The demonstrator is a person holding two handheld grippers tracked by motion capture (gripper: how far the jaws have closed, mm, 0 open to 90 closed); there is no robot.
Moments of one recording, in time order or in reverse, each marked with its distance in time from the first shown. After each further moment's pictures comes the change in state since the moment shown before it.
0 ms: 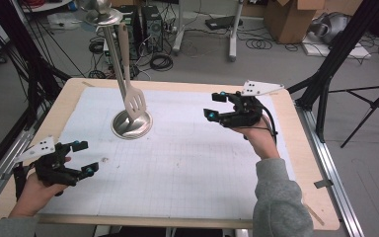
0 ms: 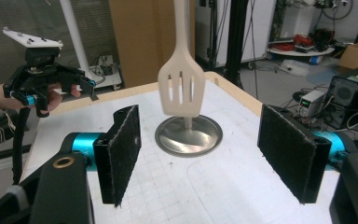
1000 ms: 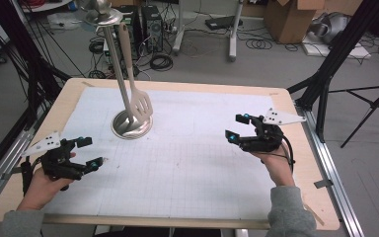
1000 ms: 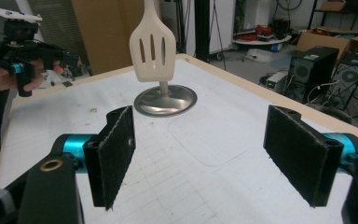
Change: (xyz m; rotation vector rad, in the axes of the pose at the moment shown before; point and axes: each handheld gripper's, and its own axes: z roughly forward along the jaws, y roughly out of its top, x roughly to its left) left arm 0.009 0.001 0.013 -0.015 0.000 -0.014; right arm 0.015 -0.065 -0.055 -0.003 -0.145 0.061
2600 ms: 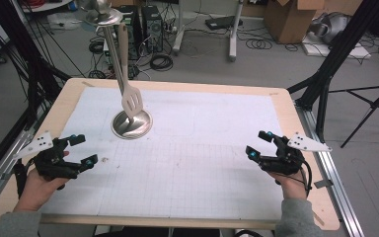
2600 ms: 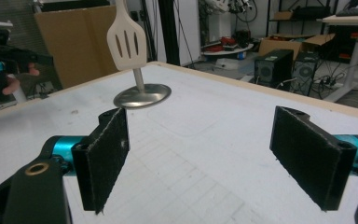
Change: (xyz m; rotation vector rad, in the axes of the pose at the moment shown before) left arm 0.001 0.002 -0.012 -0.044 0.066 0.031; right arm 0.009 -0.052 -0.058 -0.085 -0.135 0.087
